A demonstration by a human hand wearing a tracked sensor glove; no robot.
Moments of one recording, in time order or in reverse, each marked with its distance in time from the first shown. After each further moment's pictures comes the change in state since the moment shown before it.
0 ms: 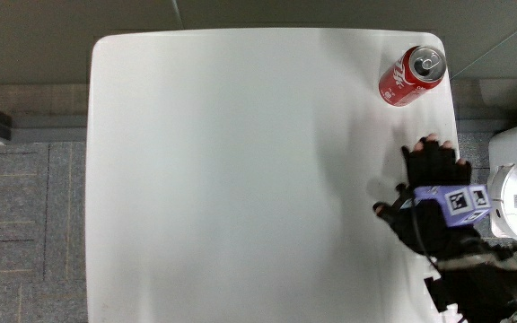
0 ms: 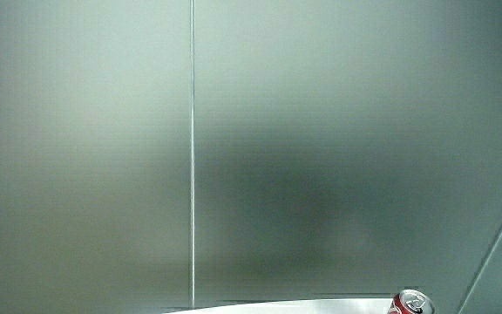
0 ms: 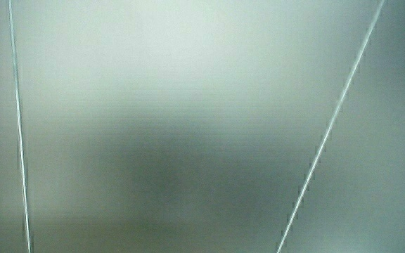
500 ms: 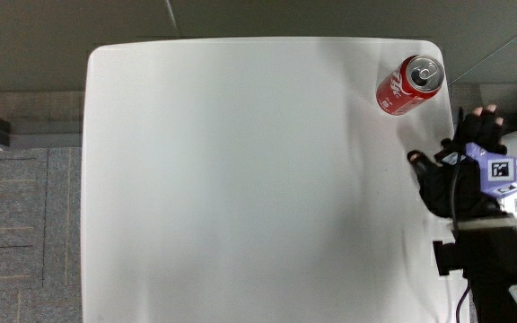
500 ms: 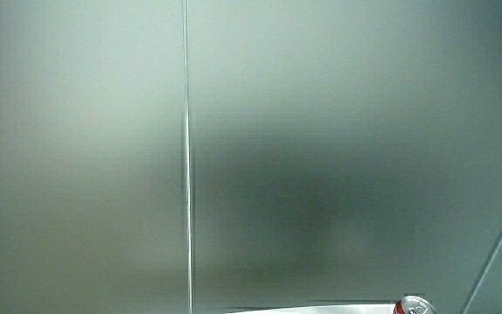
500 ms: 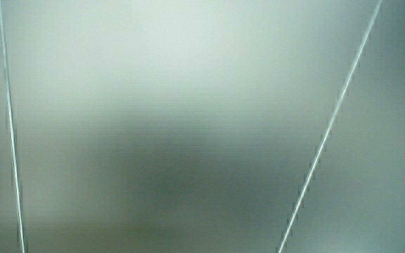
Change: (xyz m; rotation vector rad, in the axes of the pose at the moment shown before) arm 0.040 0.029 0.003 0.065 0.328 -0.063
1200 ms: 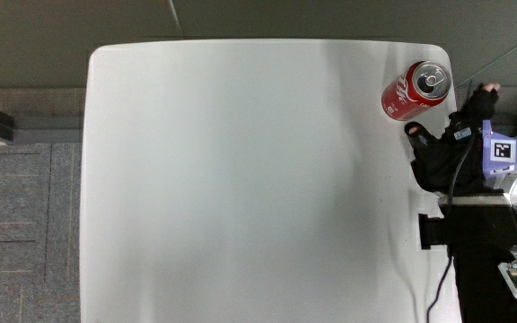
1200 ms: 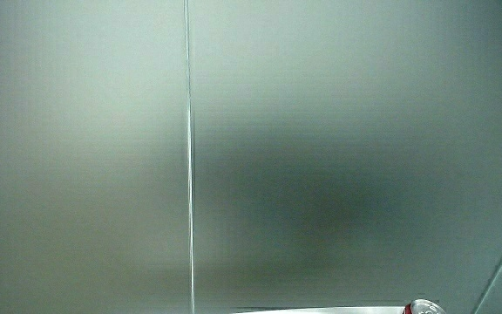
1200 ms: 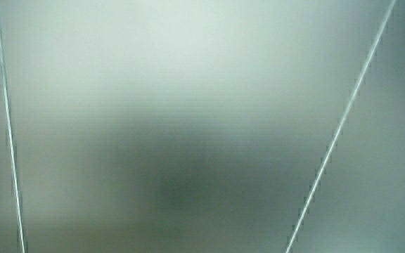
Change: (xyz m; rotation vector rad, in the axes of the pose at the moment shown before) arm -0.017 0.030 -0.018 0.024 0.547 0.111
